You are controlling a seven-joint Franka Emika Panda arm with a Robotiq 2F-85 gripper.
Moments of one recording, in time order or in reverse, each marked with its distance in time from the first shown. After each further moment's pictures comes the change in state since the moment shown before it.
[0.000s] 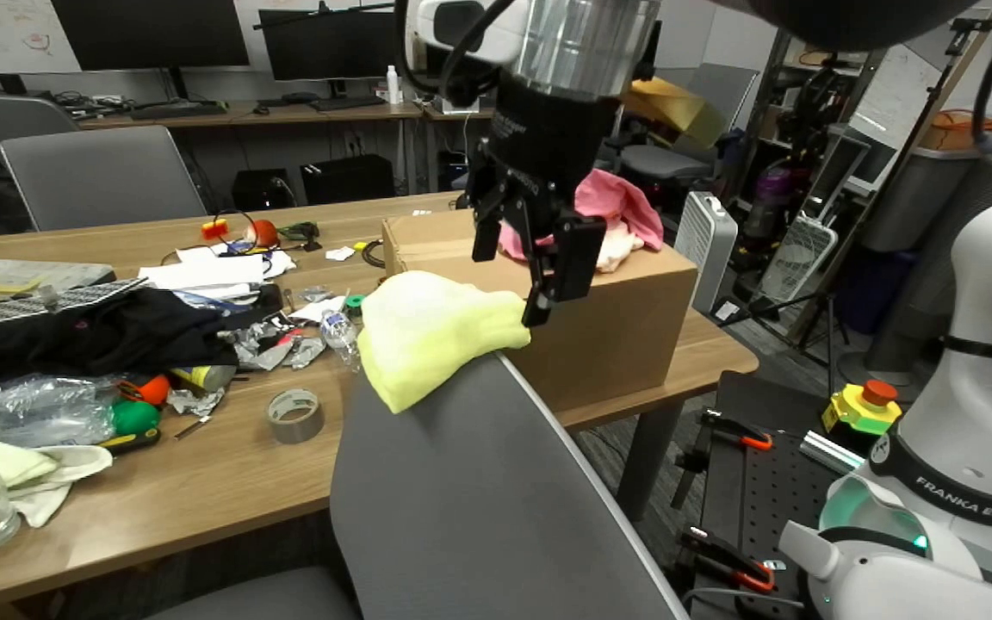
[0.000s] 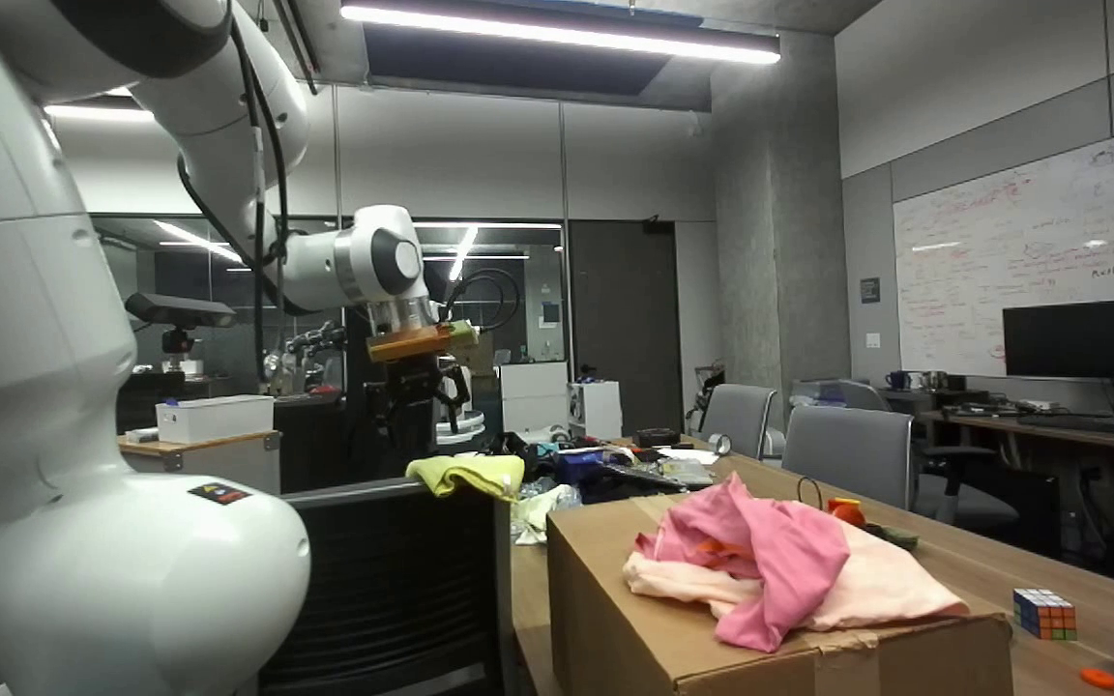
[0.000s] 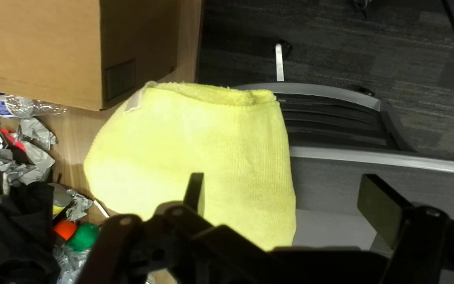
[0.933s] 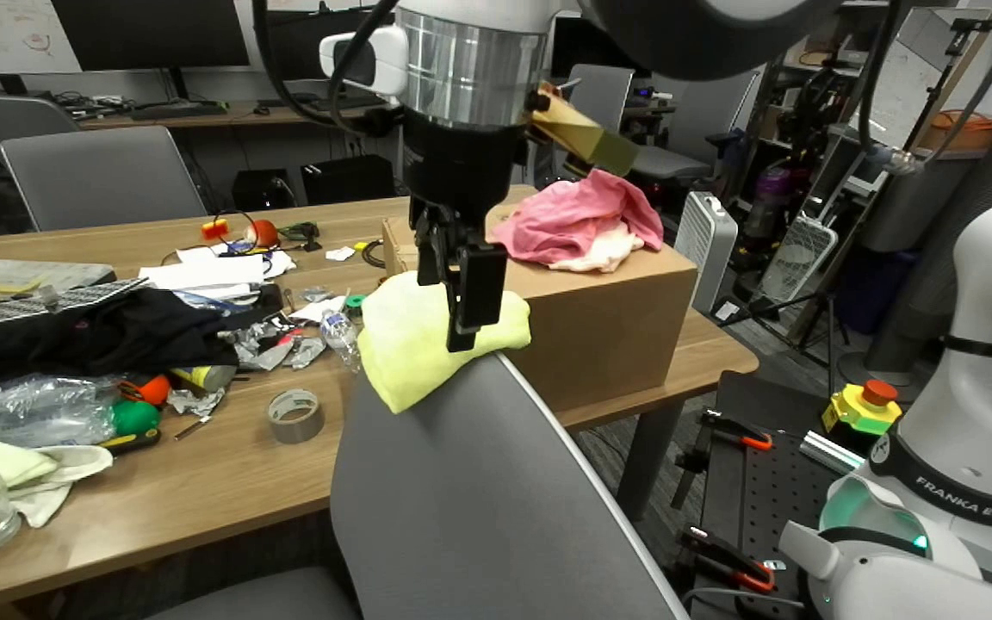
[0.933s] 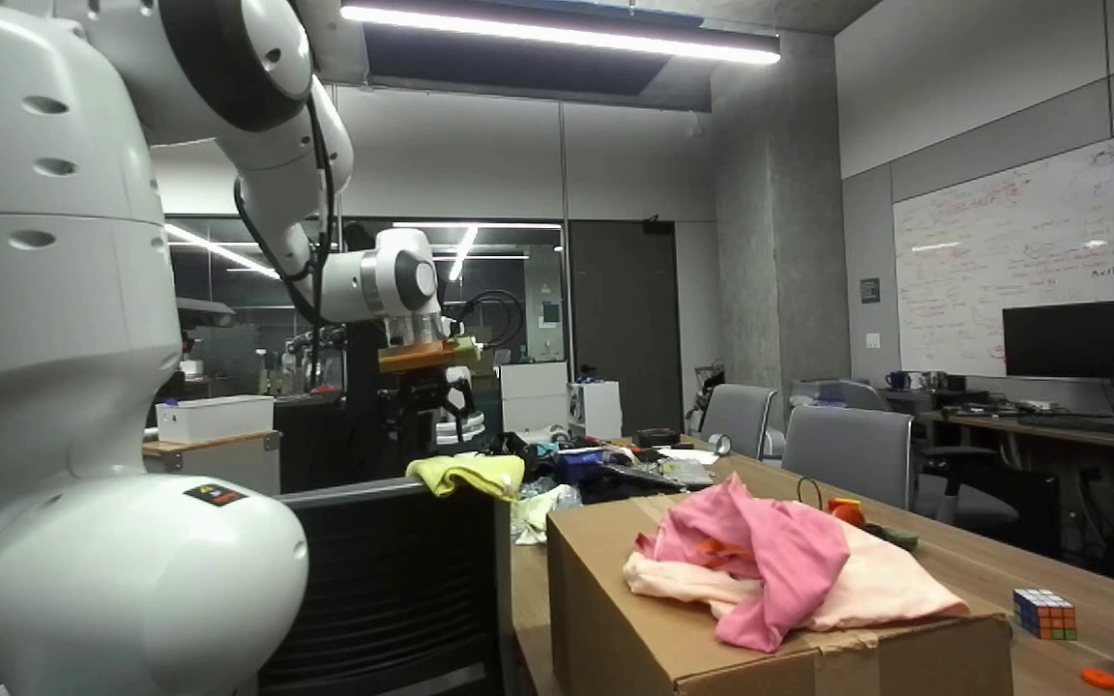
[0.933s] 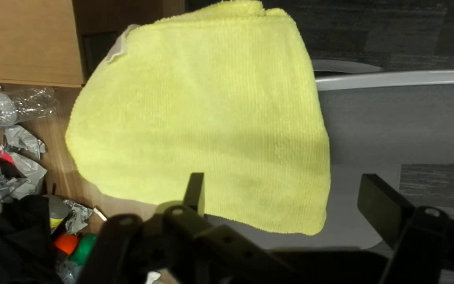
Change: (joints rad) arm -0.027 0.204 0.038 0.170 -0.001 -0.003 0.122
